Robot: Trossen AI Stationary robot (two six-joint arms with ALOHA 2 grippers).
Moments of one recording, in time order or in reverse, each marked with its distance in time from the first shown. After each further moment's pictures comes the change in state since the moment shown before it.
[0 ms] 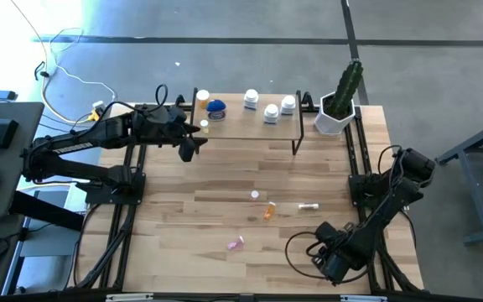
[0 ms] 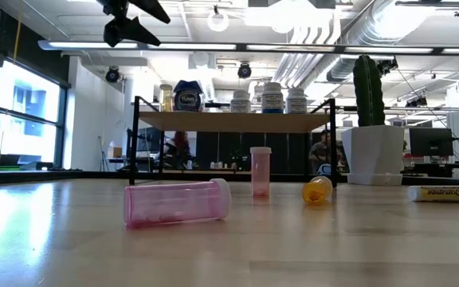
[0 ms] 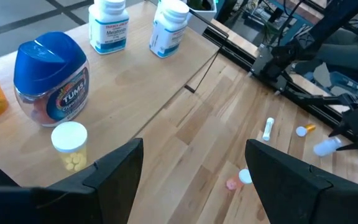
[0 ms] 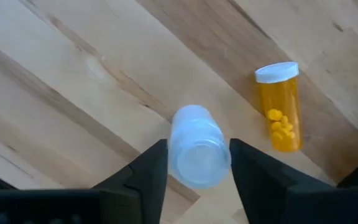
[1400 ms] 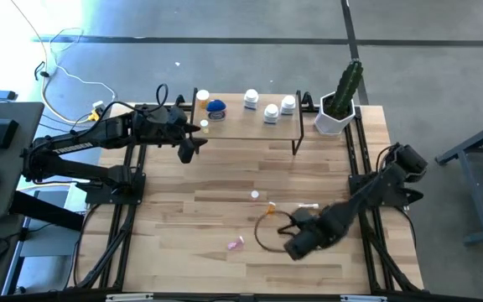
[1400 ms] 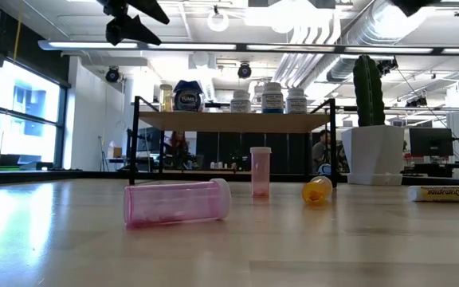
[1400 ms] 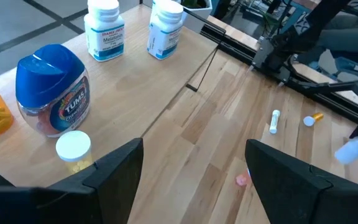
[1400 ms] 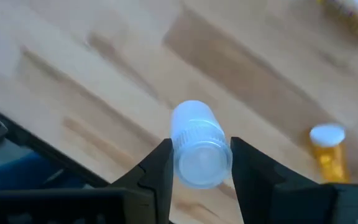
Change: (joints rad) left arm 0.000 0.000 0.000 -0.001 0.000 0.090; right arm -0.307 0.018 0.234 -0.055 -0.065 -0.206
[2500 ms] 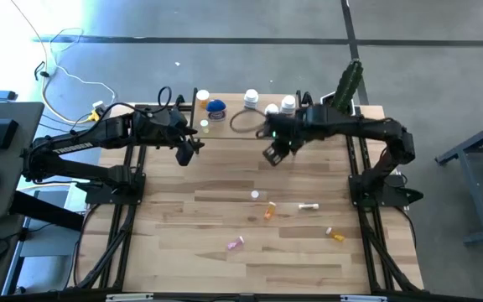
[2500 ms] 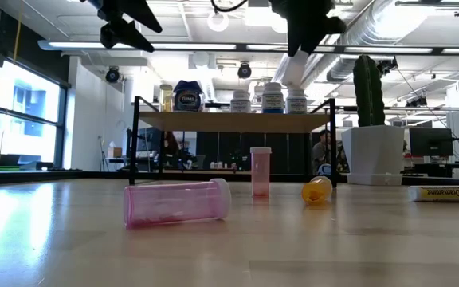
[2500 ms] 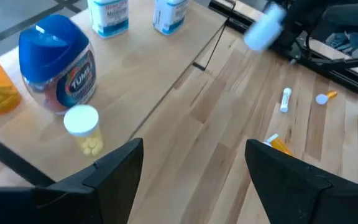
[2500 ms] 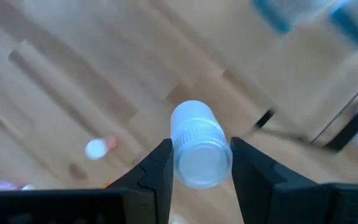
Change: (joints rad) left arm 0.000 0.000 0.000 -0.086 0.001 0.017; right arm -0.747 -0.002 0.463 -0.310 0.200 -0.902
